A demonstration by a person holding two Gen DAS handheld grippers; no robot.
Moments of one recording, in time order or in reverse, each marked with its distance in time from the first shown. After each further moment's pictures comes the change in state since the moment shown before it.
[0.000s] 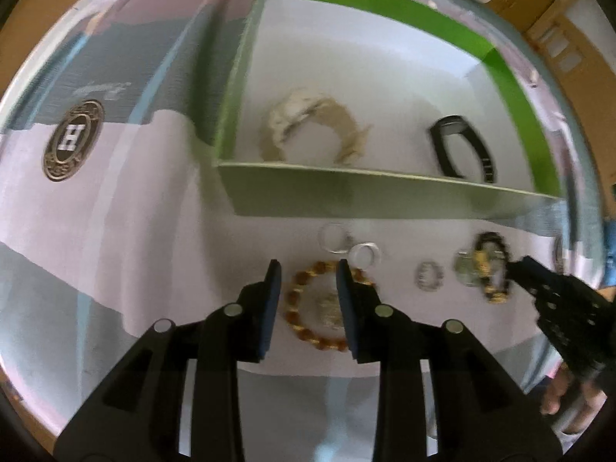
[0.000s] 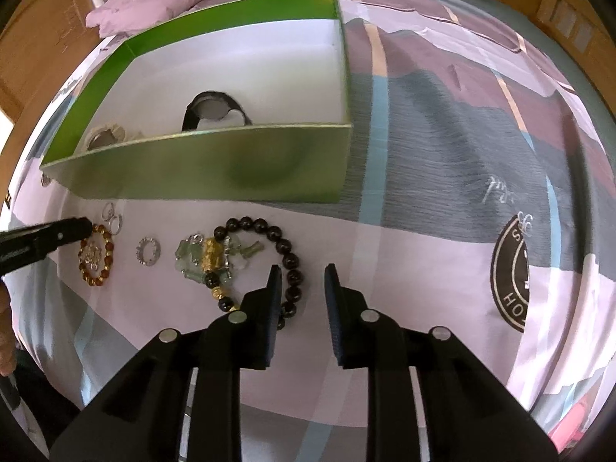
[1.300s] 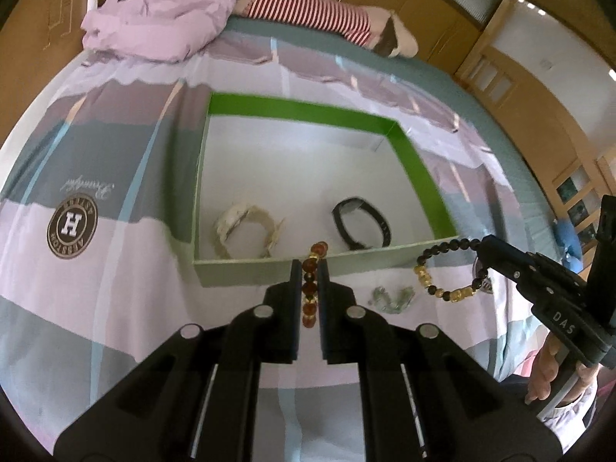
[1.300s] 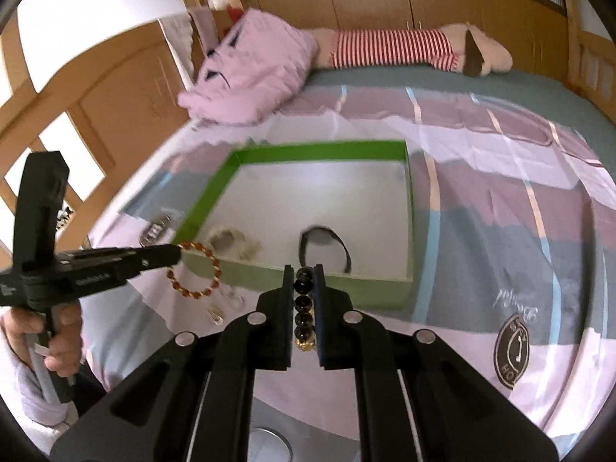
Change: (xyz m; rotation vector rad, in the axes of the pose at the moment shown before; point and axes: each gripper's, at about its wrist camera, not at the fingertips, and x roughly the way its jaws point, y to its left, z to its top) left arm -0.095 -0.025 -0.001 0.106 -0.288 -0.217; right arm -0.108 0.014 0.020 -0.045 -0.385 0.284
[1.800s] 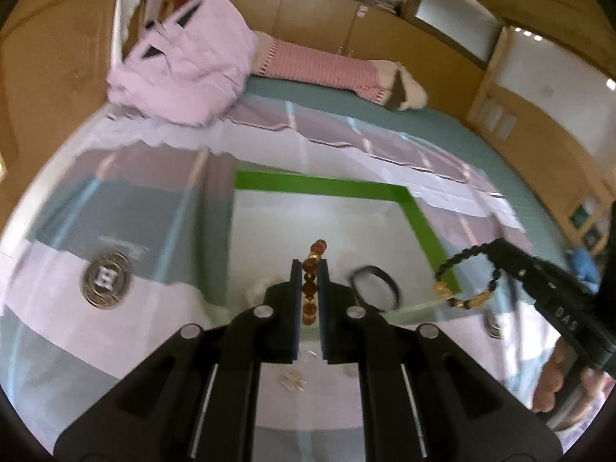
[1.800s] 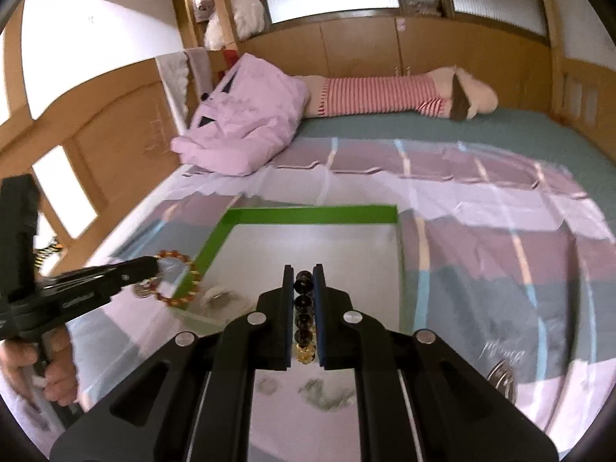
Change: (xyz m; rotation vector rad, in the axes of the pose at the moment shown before) left arm -0.026 -0.004 0.024 0.020 -0.212 0.122; right arm 0.007 0.016 0.034 -0.045 -0.148 -0.126
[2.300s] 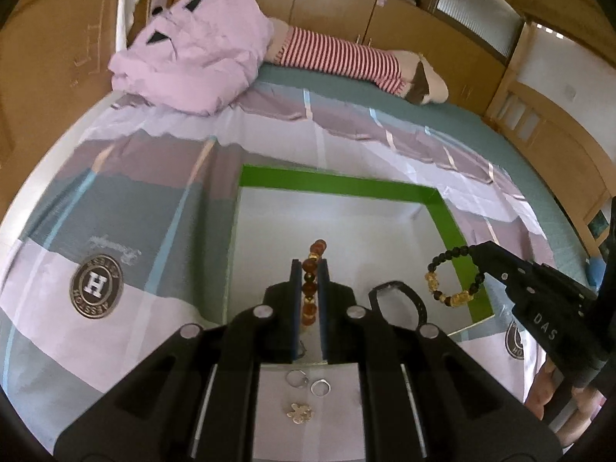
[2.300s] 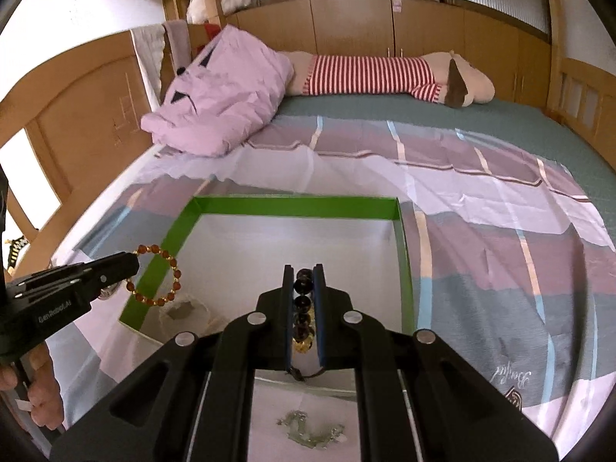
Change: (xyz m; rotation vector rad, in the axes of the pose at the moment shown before) left arm 0.047 0.004 0.009 -0.042 0.061 0.020; right arm 0.059 -0.005 0.003 0.004 0.095 -0.045
